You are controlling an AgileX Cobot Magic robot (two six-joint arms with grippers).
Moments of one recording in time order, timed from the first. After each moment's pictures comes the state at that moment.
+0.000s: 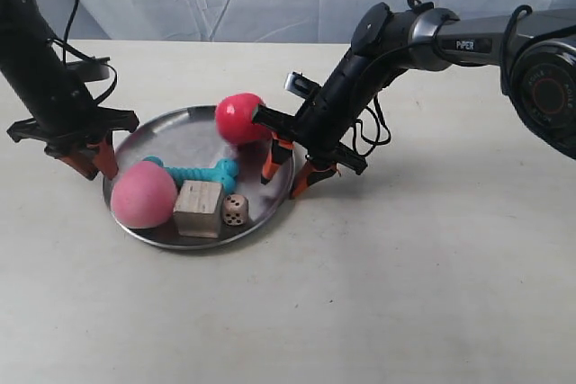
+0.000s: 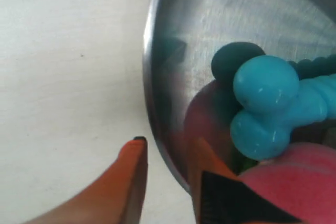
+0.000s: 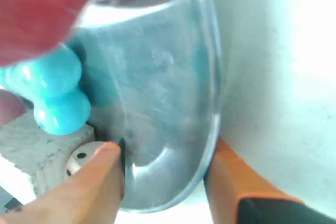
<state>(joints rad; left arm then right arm) -0.05 2.10 -1.45 -0.29 1.11 0.22 0.28 2.40 -1.78 0.72 1.16 0.00</state>
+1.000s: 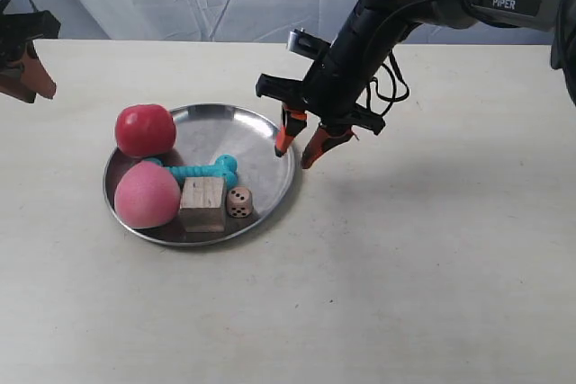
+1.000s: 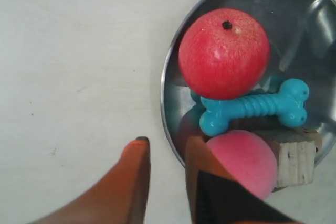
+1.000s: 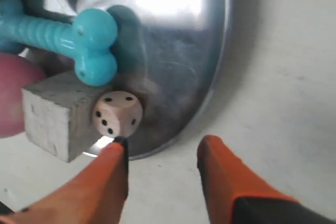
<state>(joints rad) 0.11 1.81 -1.45 -0.40 1.14 0.21 0.28 2.25 -1.78 0.57 1.20 0.02</state>
